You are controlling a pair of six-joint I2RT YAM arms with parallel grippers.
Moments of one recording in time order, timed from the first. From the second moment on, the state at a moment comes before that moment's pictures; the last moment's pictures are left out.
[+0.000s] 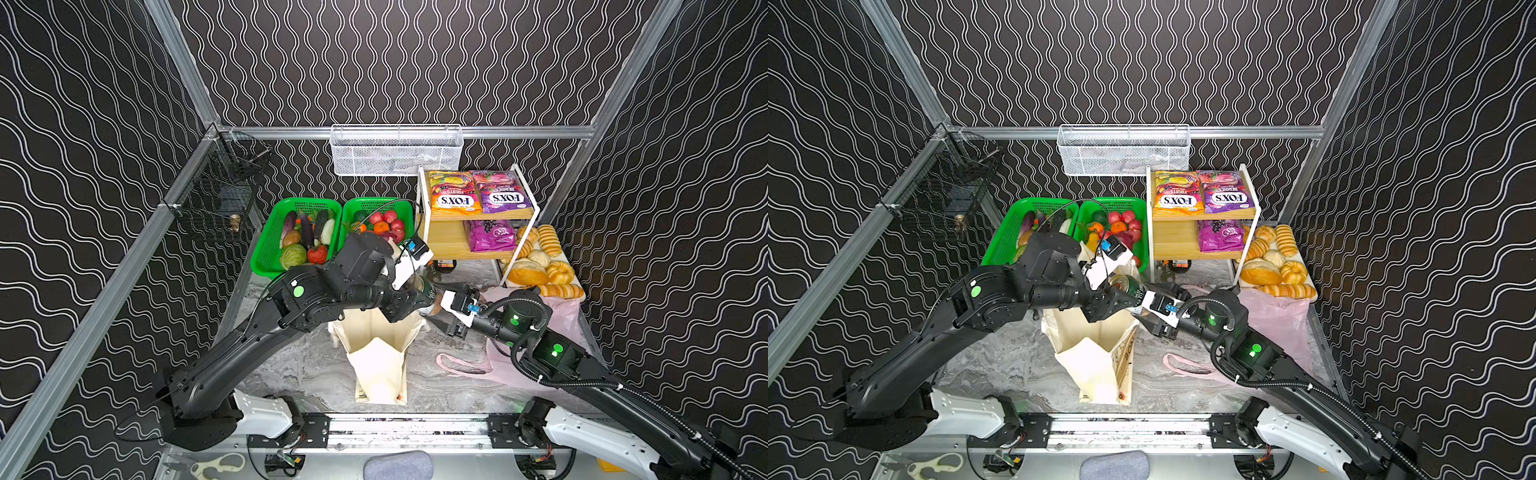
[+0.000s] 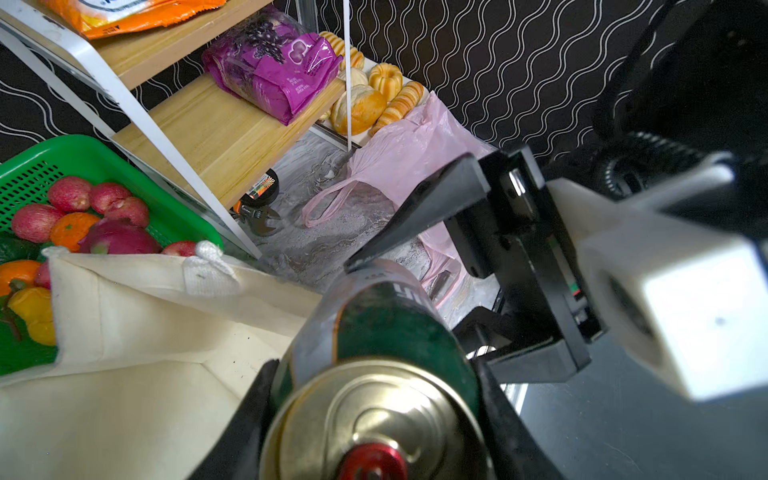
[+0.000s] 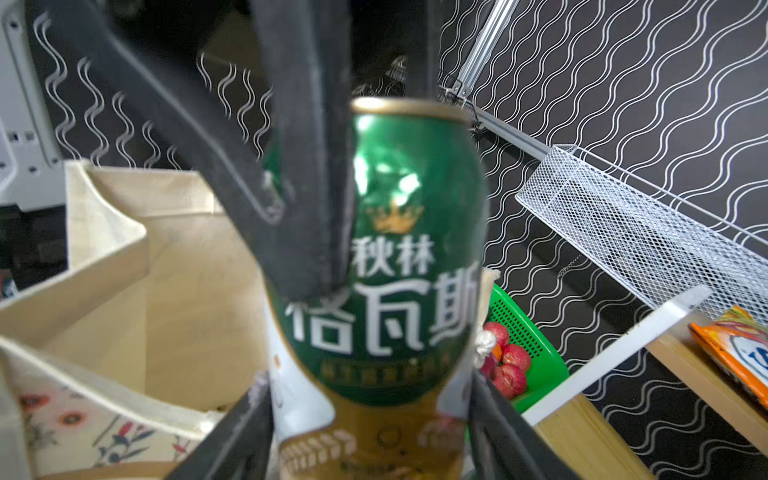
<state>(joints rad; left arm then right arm) -0.97 1.32 1.73 -1.03 0.05 -0.05 0.82 0.84 0.78 0.00 -0.28 -0.41</state>
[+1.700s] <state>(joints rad) -0.76 1.38 1.23 -0.79 -0.23 -0.38 0.82 1.25 1.11 -0.39 -0.07 0.68</state>
